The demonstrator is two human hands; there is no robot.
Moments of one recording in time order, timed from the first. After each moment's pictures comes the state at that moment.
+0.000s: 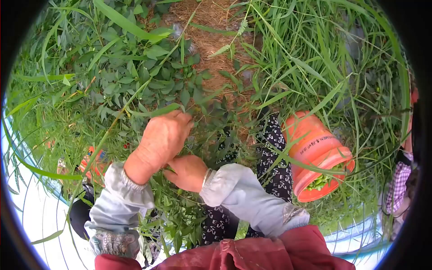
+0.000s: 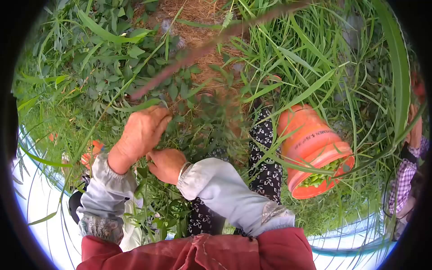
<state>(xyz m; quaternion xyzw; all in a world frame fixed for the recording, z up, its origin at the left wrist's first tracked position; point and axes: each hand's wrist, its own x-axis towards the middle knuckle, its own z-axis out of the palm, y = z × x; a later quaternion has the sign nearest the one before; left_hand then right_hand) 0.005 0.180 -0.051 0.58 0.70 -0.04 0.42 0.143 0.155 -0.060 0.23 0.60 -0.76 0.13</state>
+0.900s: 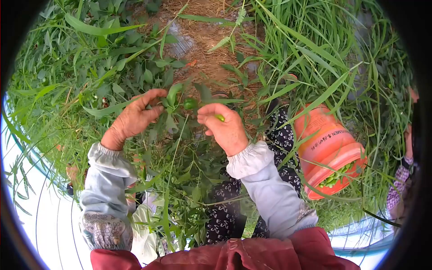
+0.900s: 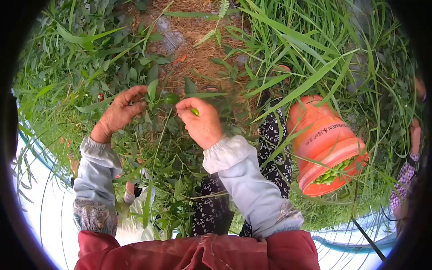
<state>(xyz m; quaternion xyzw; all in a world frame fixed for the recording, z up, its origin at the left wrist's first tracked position) -0.065 0.187 -0.081 0.32 0.70 0.00 0.64 0.166 0.217 -0.124 0.52 0.19 -0.83 -0.02</state>
